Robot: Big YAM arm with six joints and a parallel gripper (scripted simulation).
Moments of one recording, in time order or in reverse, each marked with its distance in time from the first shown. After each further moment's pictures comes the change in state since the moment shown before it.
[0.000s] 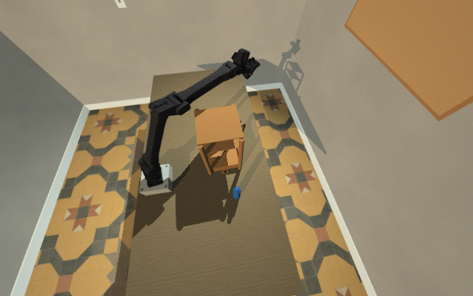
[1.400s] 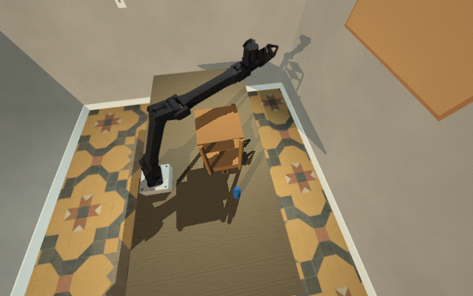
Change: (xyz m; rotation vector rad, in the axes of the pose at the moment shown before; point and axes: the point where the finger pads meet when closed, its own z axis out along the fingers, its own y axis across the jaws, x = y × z) arm 0.042 -0.169 -0.065 0.452 -0.204 0.274
